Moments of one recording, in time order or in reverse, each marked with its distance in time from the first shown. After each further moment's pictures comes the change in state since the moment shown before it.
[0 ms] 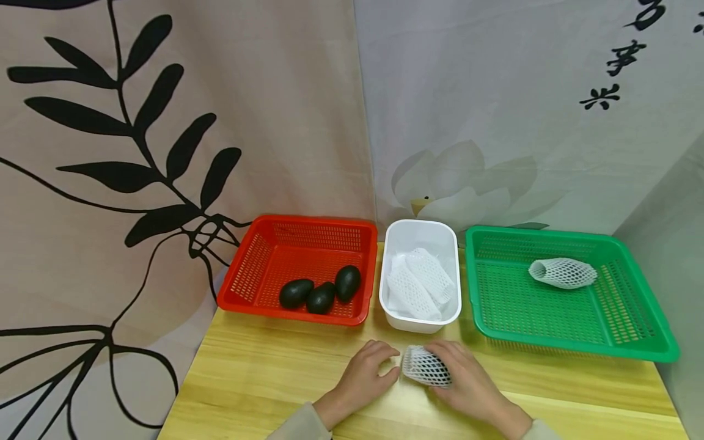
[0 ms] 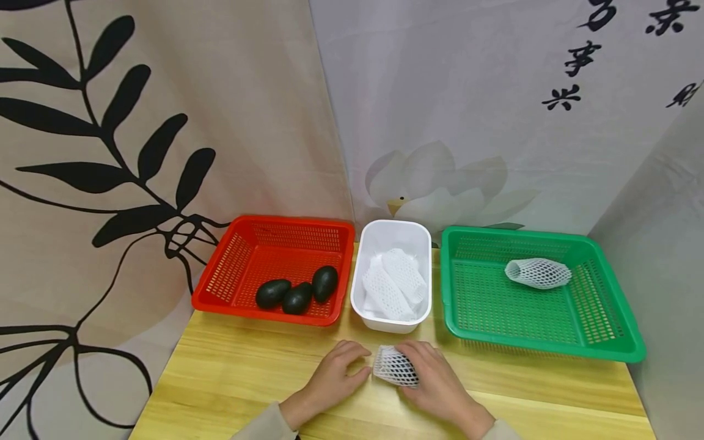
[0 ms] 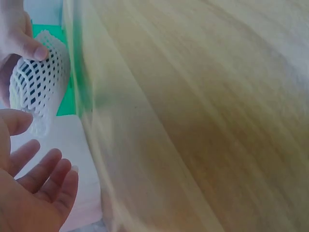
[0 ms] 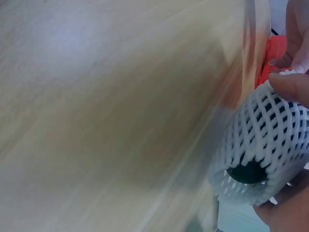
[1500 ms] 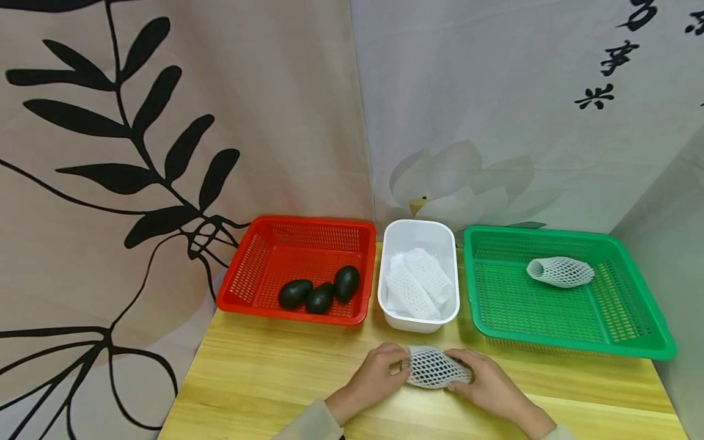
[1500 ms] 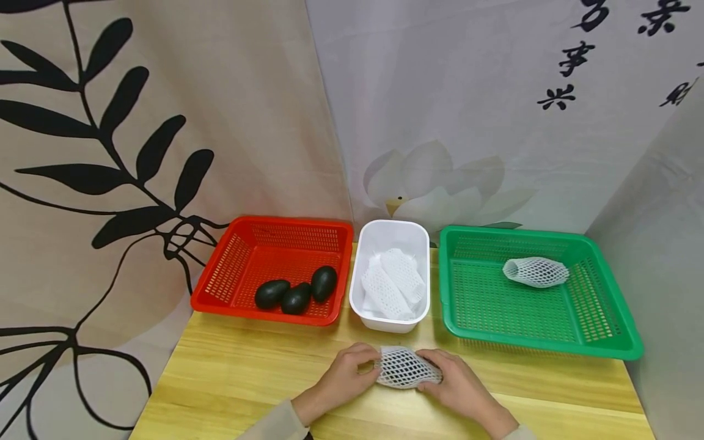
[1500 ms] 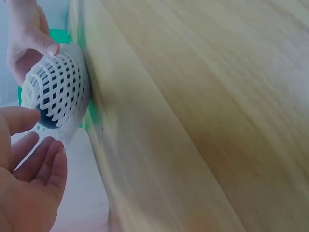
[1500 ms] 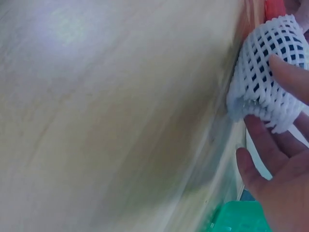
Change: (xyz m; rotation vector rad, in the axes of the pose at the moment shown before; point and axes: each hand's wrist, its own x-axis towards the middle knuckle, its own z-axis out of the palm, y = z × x) left_hand 0.014 0.014 0.013 -0.190 -0.108 -0.041; right_hand -0.024 0.029 -0.019 0.211 -0.147 0.271
